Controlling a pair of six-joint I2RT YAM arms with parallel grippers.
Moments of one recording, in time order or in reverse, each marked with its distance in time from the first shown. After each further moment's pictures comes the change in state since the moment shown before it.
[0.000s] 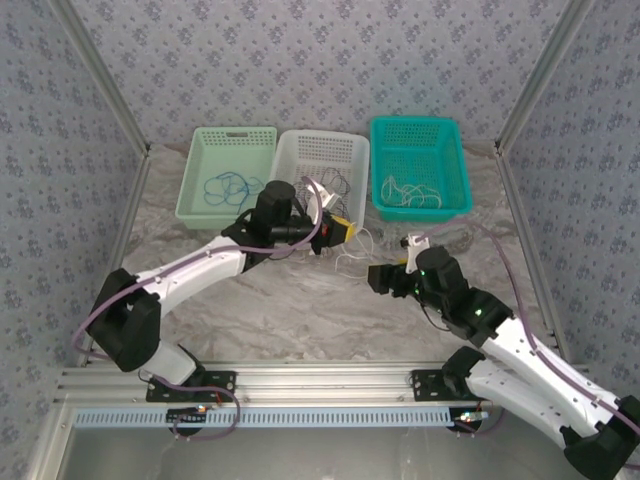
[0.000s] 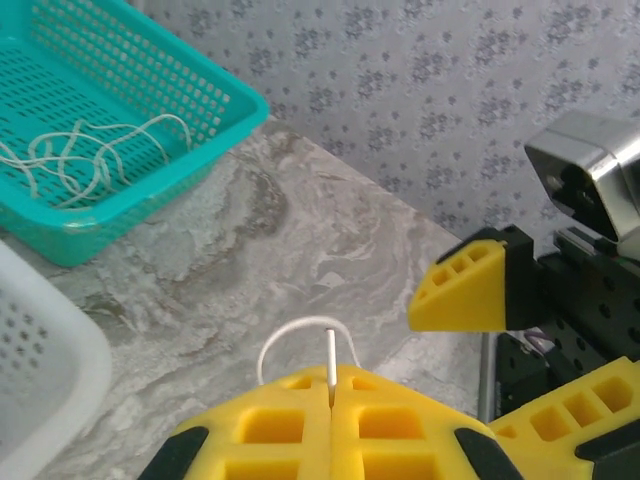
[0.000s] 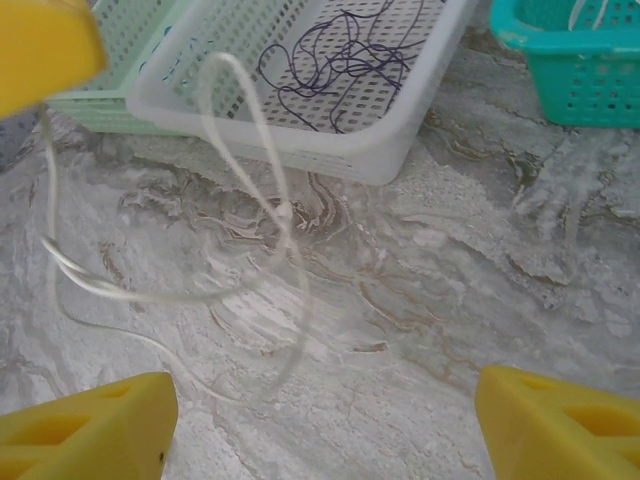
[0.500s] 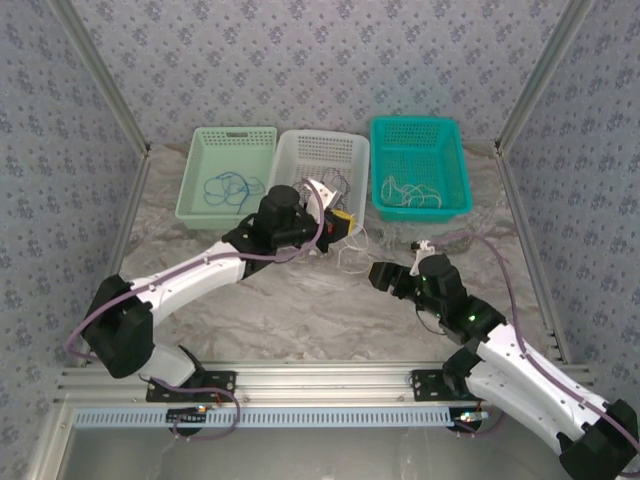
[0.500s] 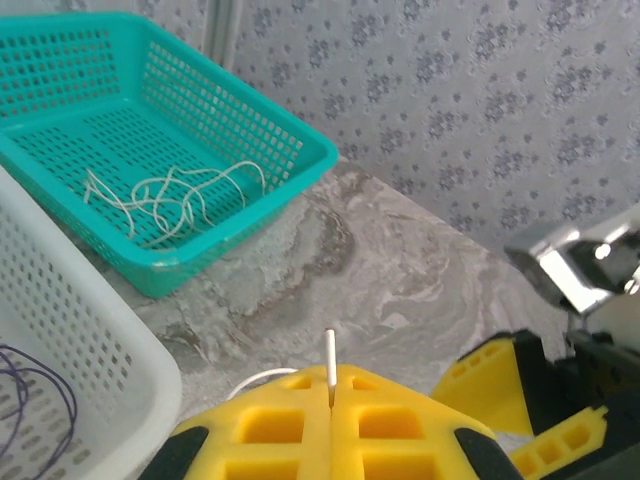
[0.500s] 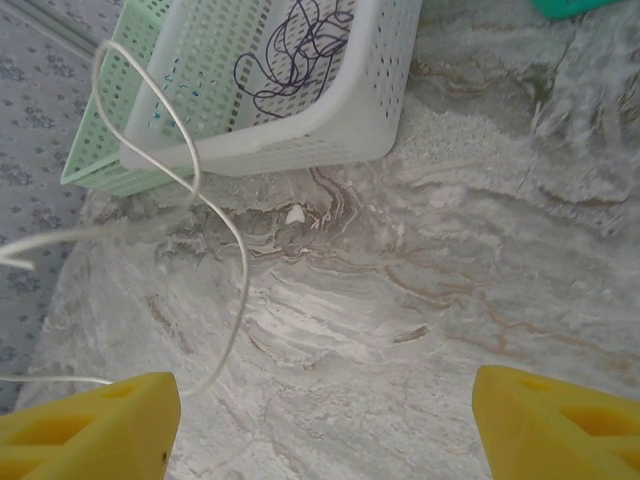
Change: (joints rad) left arm -0.070 -0.035 0.000 0.024 -0.256 0.012; right arm -0.056 -0.016 -0.166 0.195 -0.084 0.299
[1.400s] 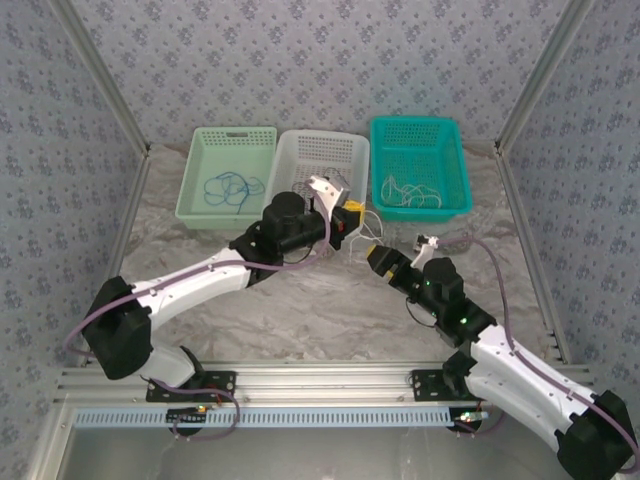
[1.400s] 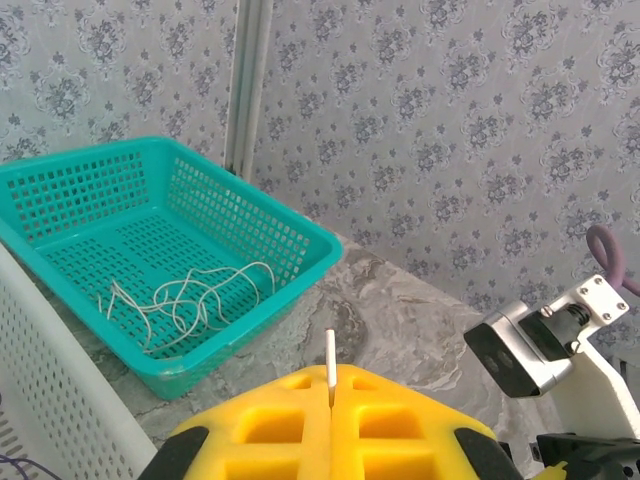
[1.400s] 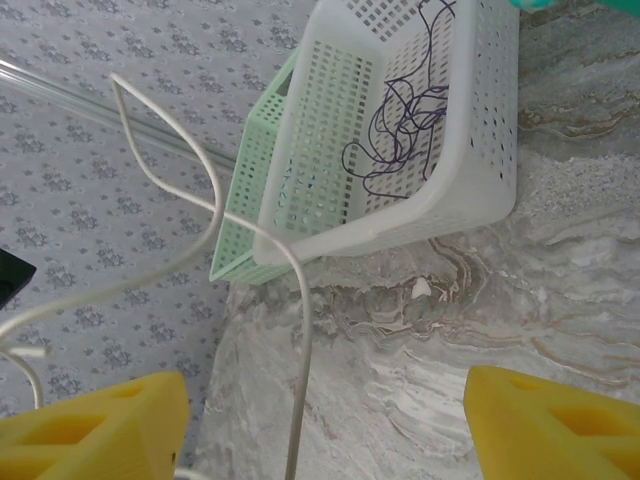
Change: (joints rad) left arm -0.084 0.001 0.000 0.177 -0.161 0.018; right arm -0.014 0.036 -0.103 0.409 -0.021 0.248
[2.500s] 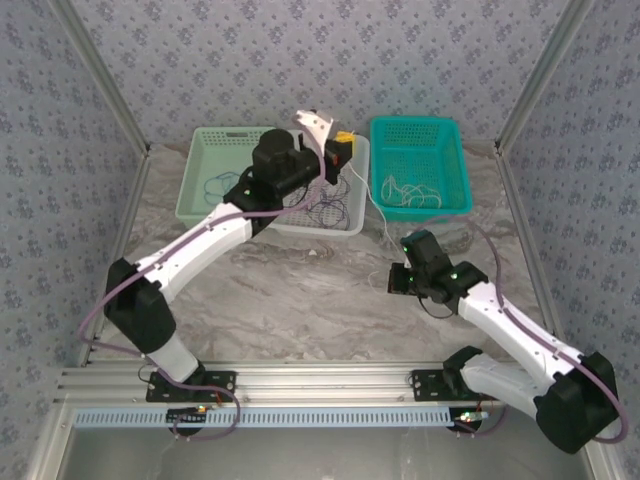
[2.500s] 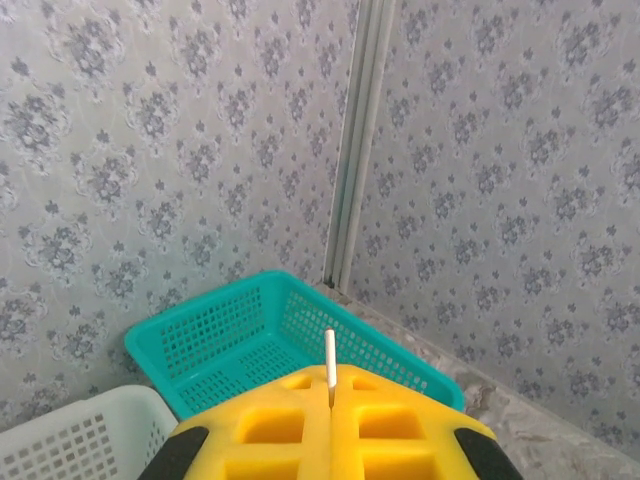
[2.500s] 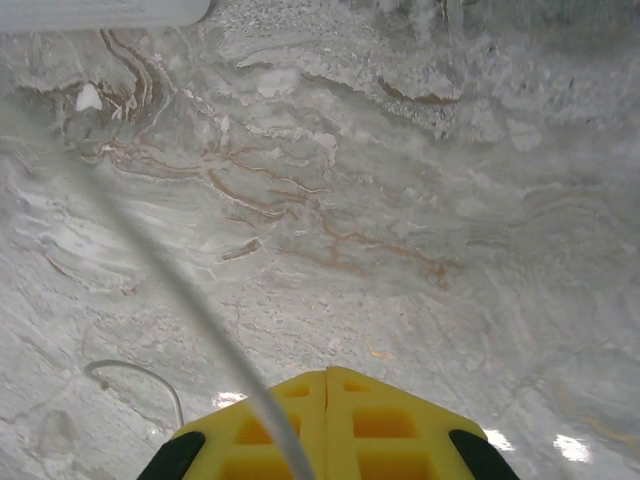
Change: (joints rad) left arm 0.172 0.193 0.464 -0.156 0.001 0.095; right arm -0.078 0.314 0.392 -0.834 0.031 -0.484
